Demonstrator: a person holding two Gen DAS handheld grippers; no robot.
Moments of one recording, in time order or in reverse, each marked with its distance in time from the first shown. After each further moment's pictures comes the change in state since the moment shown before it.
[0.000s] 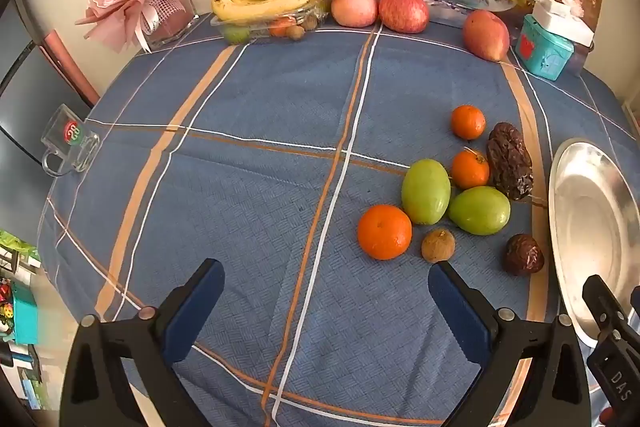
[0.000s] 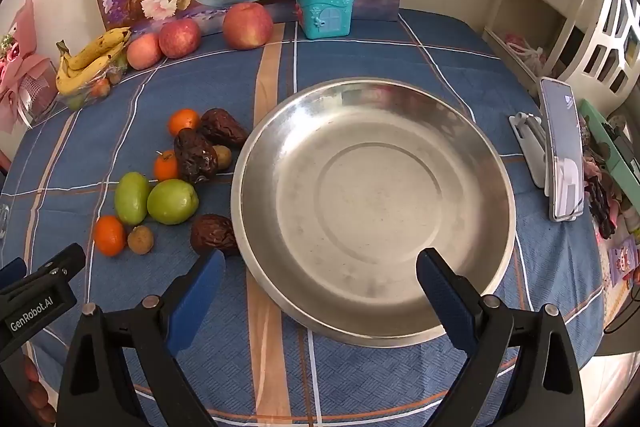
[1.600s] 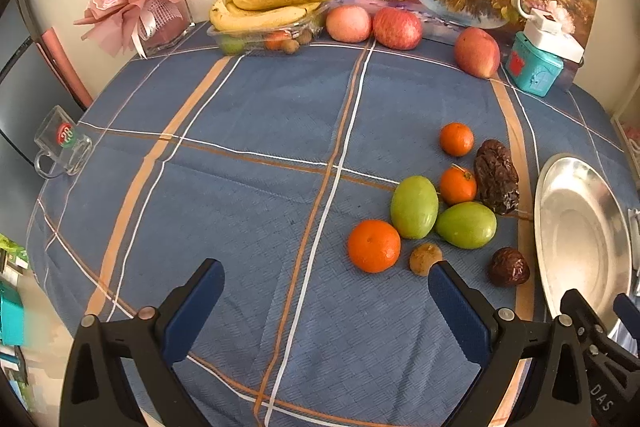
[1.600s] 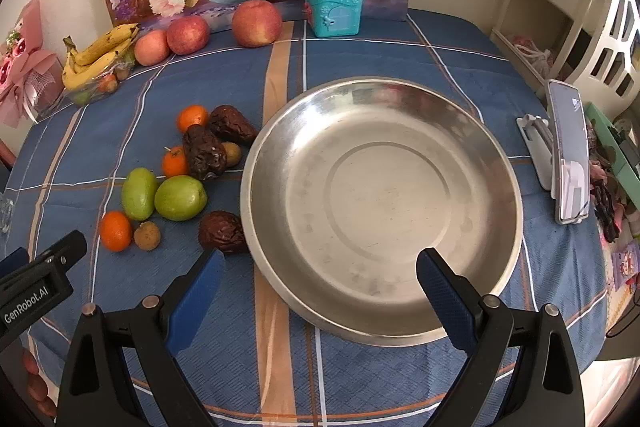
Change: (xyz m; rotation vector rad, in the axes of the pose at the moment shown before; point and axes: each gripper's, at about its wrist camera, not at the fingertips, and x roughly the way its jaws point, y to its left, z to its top) left arm -0.005 0.002 0.004 -0.028 -0.028 -0.070; right arm 0.000 0.003 -0.001 -0.012 0.004 0.024
